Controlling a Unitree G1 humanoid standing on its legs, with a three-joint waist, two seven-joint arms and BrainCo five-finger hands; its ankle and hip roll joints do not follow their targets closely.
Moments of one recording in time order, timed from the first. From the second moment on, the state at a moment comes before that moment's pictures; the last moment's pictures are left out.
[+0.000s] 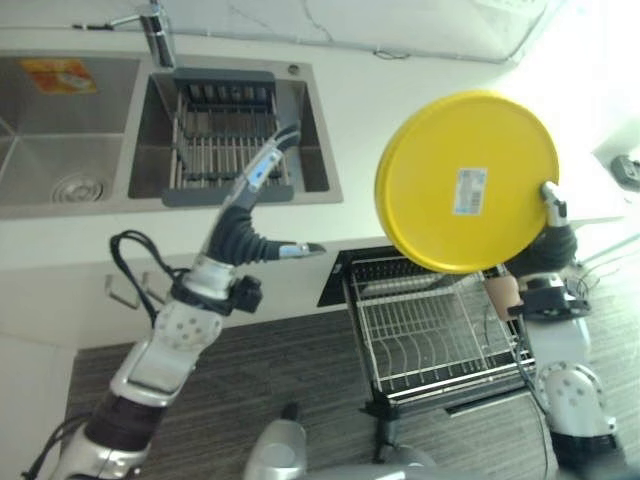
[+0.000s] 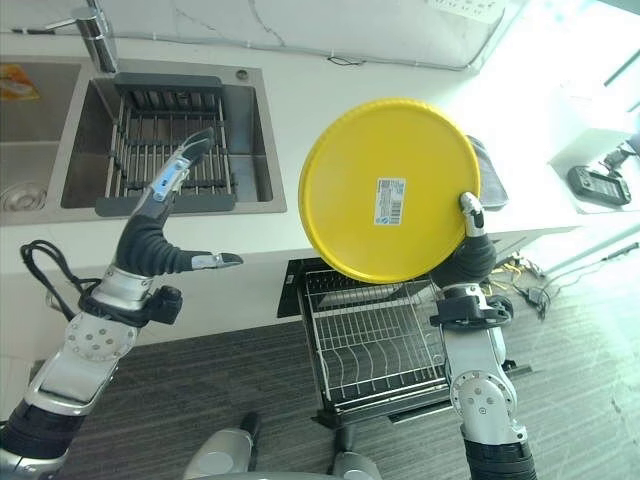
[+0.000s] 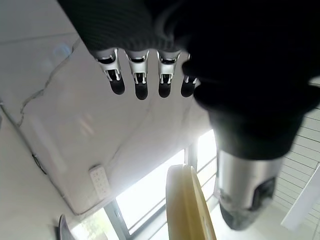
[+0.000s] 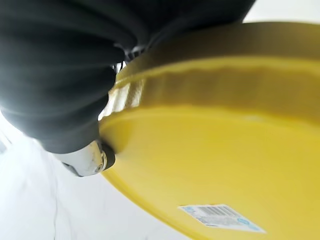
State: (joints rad) left arm -0.11 0.64 -0.15 -0.38 0.06 -0.39 0.18; right arm -0.10 -0.37 -0.04 -0.40 1.27 -0.04 -0.01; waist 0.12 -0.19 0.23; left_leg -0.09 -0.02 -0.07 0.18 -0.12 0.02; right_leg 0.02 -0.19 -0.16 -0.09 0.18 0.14
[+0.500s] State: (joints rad) left arm 0.14 0.56 0.04 -0.34 -0.11 -0.33 0.09; right arm -0.02 -0.55 -0.10 -0.44 0.60 -0.05 0.19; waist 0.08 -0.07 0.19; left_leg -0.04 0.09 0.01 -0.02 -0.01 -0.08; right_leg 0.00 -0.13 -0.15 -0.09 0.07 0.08
